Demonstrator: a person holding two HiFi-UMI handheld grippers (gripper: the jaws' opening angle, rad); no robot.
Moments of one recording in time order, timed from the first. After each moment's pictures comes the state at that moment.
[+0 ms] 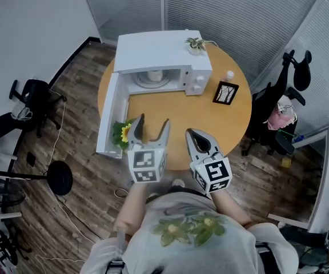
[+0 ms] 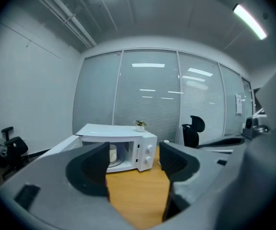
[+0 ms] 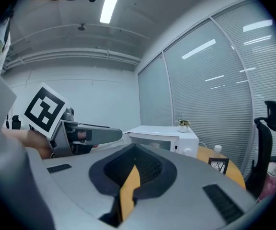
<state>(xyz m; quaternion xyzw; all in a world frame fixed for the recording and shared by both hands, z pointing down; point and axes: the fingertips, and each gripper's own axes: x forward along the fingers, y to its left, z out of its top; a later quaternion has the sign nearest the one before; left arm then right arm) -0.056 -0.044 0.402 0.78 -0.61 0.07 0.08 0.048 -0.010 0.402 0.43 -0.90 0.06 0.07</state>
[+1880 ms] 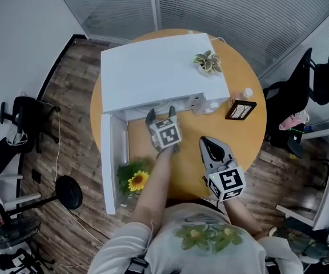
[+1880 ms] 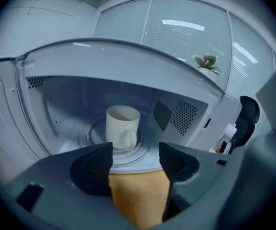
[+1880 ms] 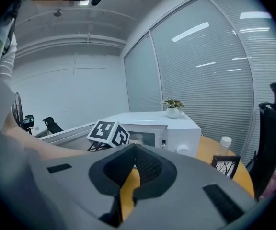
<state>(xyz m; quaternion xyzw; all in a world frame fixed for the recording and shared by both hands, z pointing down) -0.078 -0.320 0.605 0.68 -0.65 0.17 0.29 0.046 -0.182 0.465 0.47 -0.86 0.13 0.13</state>
